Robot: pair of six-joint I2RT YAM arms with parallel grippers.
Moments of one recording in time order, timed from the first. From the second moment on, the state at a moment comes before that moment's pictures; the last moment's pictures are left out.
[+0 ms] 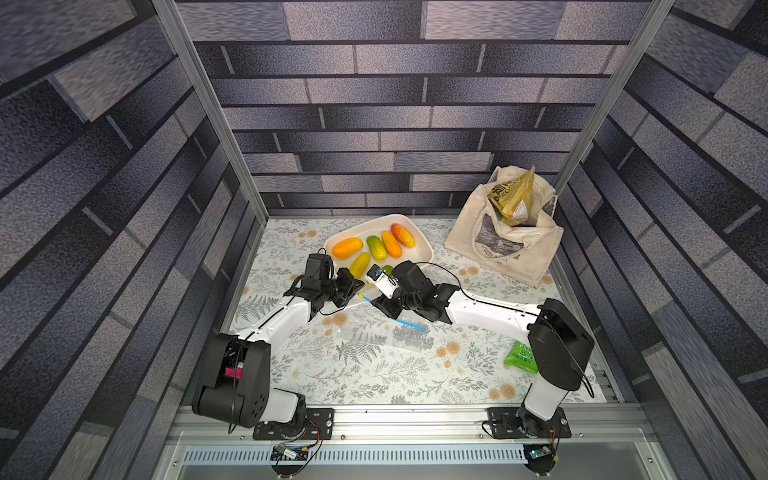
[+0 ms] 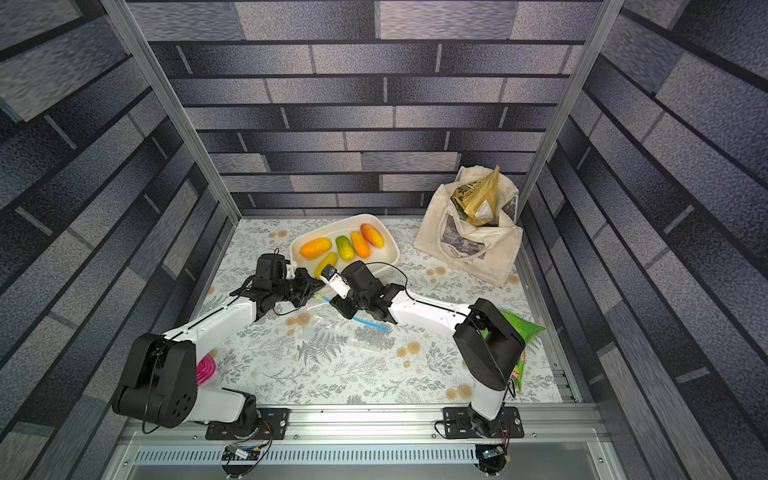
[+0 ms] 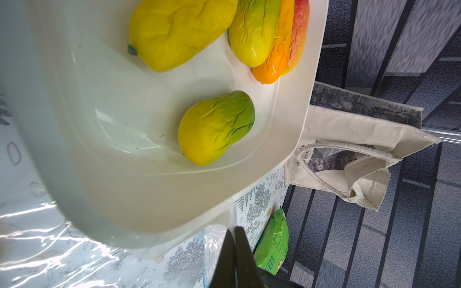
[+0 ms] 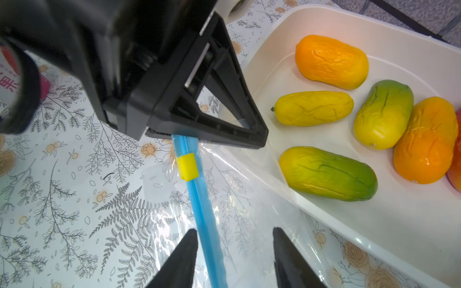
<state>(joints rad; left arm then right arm) -0.20 1.41 0.78 -0.07 0.54 -1.11 0.92 1.75 1.20 -0.14 -0.11 -0.11</state>
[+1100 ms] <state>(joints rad) -0.20 1.41 0.79 -0.08 0.54 -1.11 0.92 1.79 1.18 -0.09 -0.07 -0.18</state>
